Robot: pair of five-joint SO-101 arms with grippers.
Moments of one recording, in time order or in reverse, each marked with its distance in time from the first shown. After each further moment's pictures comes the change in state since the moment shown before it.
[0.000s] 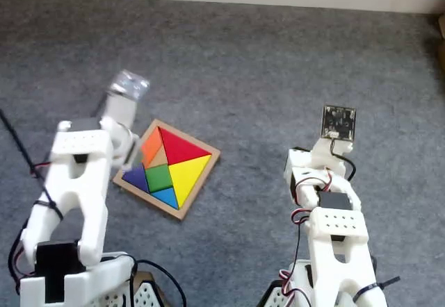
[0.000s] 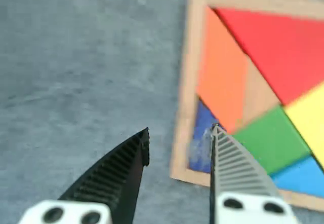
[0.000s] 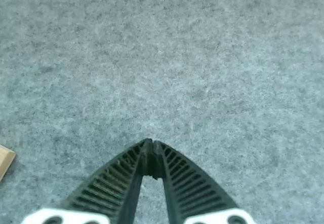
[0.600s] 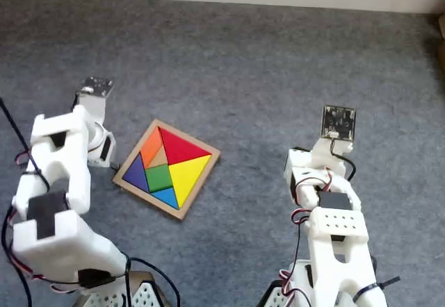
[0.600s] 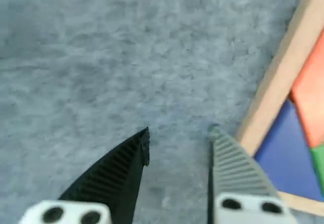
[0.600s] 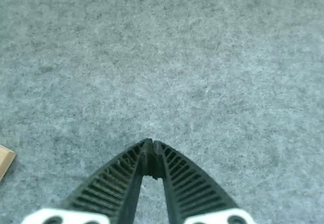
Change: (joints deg) left arm -8.8 24.9 -12.8 3.5 -1.8; right arm 0.0 0.0 0.0 0.0 0.0
